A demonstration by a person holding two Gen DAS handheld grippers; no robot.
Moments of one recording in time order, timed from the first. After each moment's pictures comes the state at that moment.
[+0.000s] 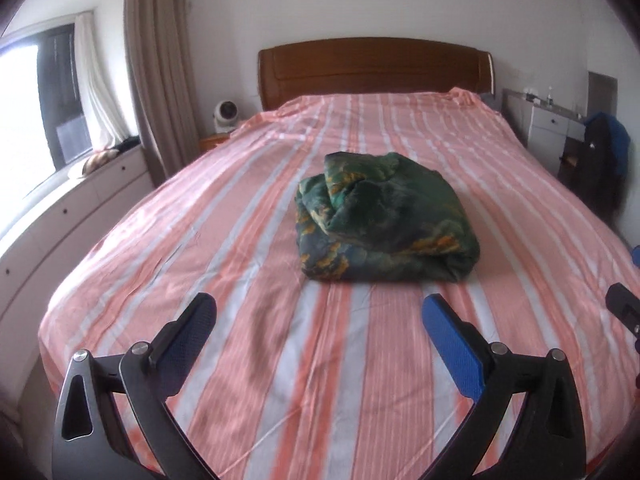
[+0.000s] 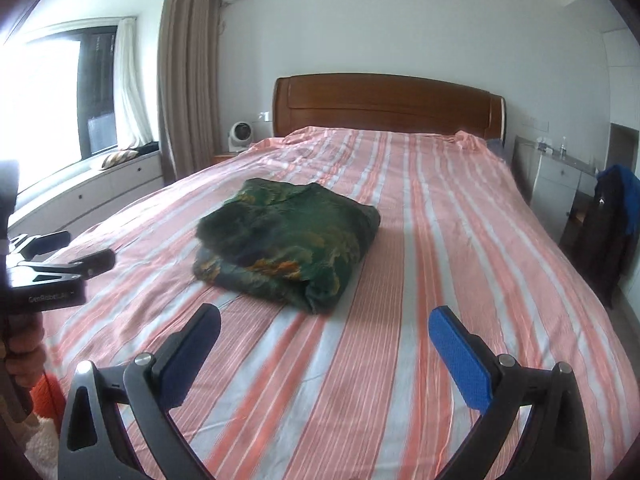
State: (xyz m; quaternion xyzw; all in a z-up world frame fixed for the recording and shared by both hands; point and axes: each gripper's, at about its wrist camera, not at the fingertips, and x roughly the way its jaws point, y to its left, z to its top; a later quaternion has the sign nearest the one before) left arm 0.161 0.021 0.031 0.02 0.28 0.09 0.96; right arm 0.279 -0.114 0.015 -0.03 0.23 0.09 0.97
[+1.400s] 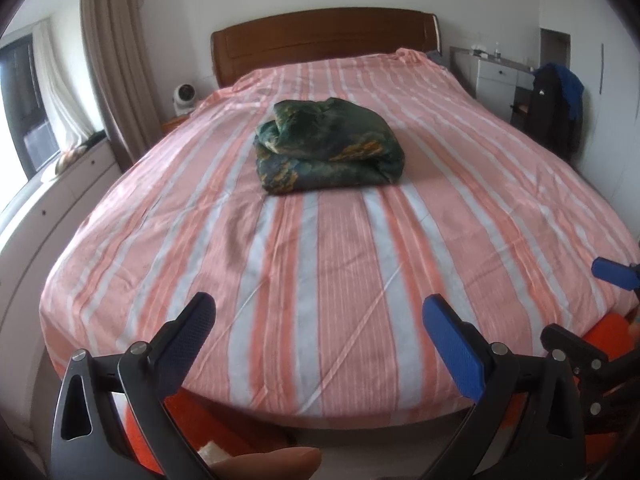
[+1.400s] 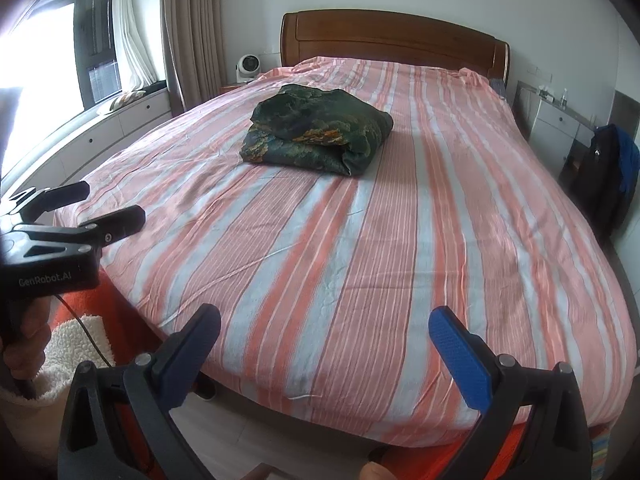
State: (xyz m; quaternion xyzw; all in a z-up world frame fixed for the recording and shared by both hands) left arm 0.031 -0.011 -0.001 0.06 0.34 0.01 0.94; right arm 0.132 -0.085 -0.036 -0.04 0.36 0.08 0.93
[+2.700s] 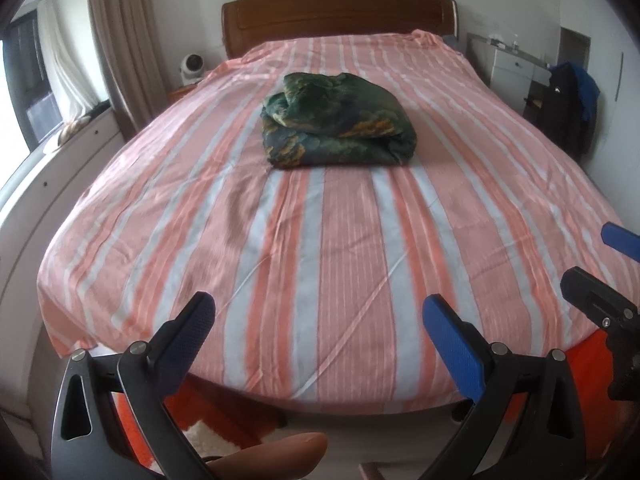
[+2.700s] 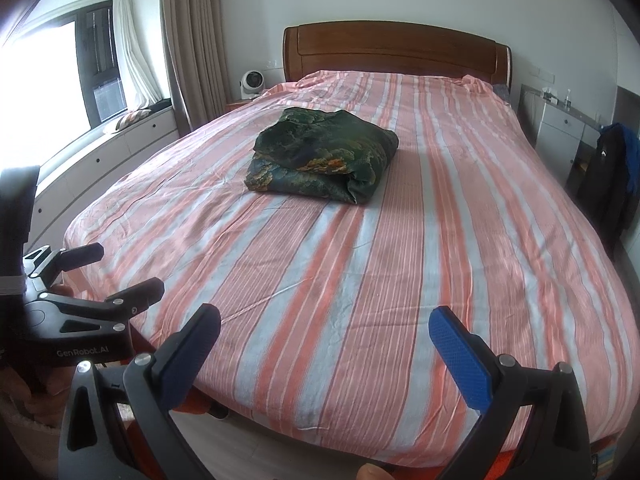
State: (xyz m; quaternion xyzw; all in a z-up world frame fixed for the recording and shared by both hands) left arm 0.044 -0.005 -0.005 0.03 0.38 0.03 0.92; right arm 0.155 -0.086 -0.005 -0.02 0.34 0.10 0.93
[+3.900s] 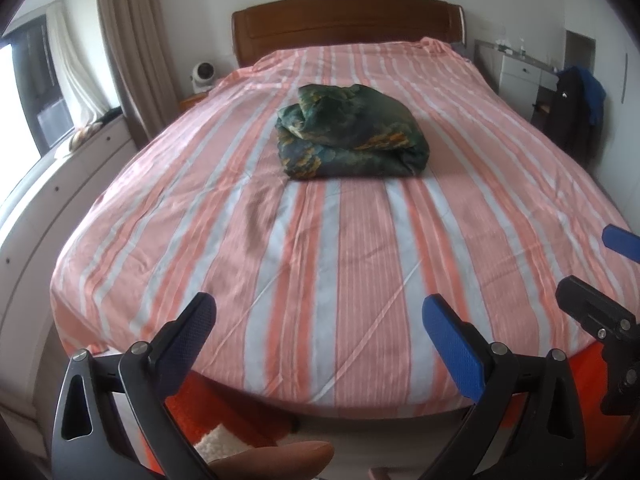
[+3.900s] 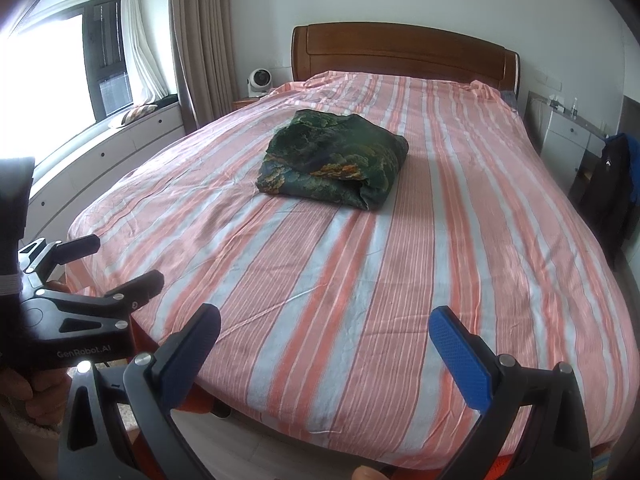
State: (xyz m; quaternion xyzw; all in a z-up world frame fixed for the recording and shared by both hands) left arm 0.039 0.005 0.005 0.04 0.37 0.05 0.93; right arm 0.155 -0.065 0.004 -0.03 0.34 0.11 0.93
